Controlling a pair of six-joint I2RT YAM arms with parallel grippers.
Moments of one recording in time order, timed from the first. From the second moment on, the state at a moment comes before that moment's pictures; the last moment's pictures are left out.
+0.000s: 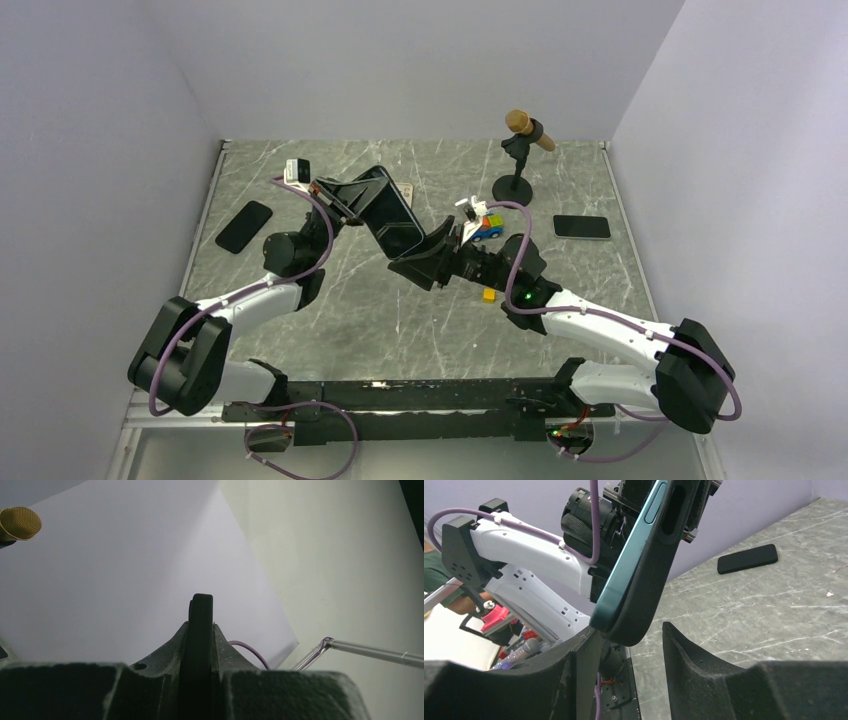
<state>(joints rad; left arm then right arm) -0.48 1.33 0.59 1.45 0.29 -1.59 0.86 1.15 0.64 0.76 -0.43 0.60</state>
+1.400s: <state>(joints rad) -0.49 1.33 0.62 1.45 0.25 -1.61 0.92 1.14 0.64 0.80 -0.29 0.47</state>
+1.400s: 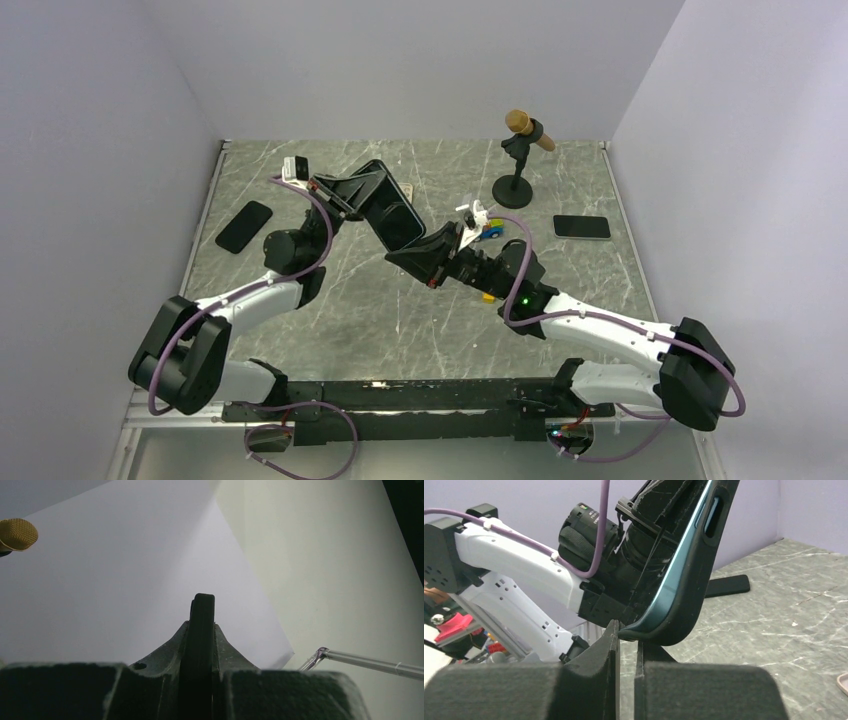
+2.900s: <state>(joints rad) -0.32 1.23 0.56 1.46 0.56 -1.64 0.64 1.04 0.57 0.32 -0.64 0.68</state>
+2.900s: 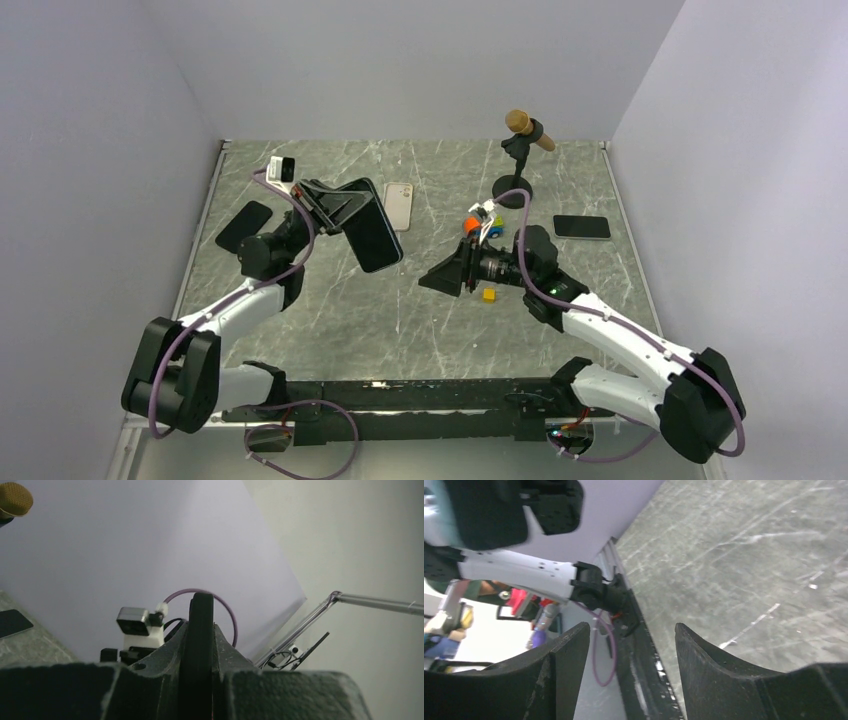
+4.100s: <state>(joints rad) -0.32 1.06 0.49 1.27 0.70 -1.38 0.79 1.13 0.75 0.42 -0.71 0.88</state>
